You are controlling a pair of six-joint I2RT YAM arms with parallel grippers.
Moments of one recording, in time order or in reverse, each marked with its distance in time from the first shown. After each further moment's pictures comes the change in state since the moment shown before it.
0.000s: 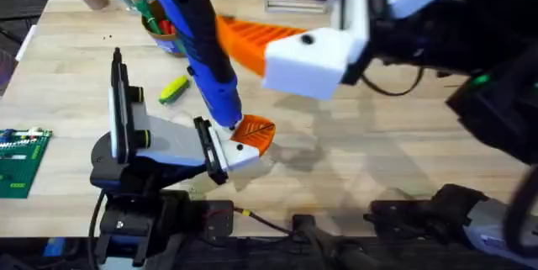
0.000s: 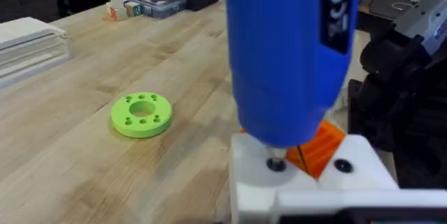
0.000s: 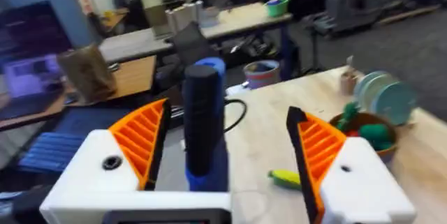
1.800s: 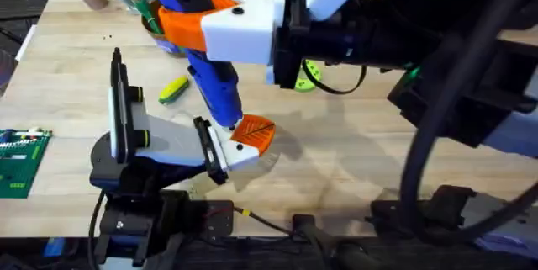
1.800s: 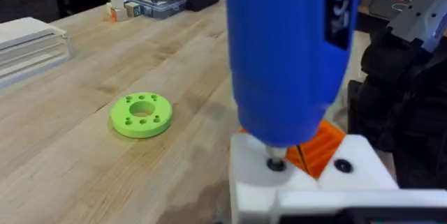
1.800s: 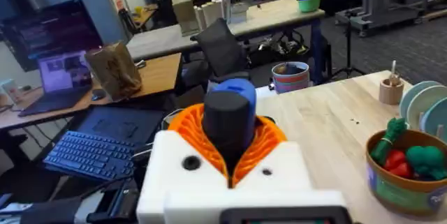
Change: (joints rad) left arm 0.000 0.000 0.000 0.000 0.004 -0.002; right arm 0.149 0.196 0.107 0.100 0.057 0.001
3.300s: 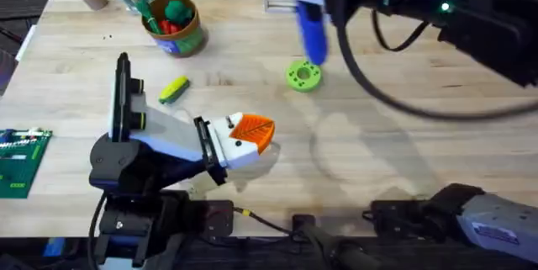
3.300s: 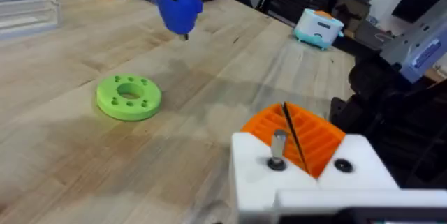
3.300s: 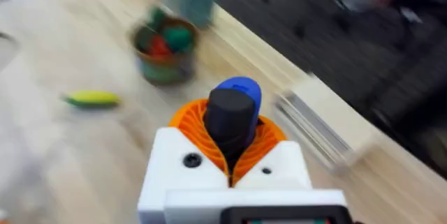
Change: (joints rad) left arm 0.000 -0.001 0.003 -0.001 -0.019 -0.186; right arm -0.309 0.006 0.152 -0.618 0.379 -0.499
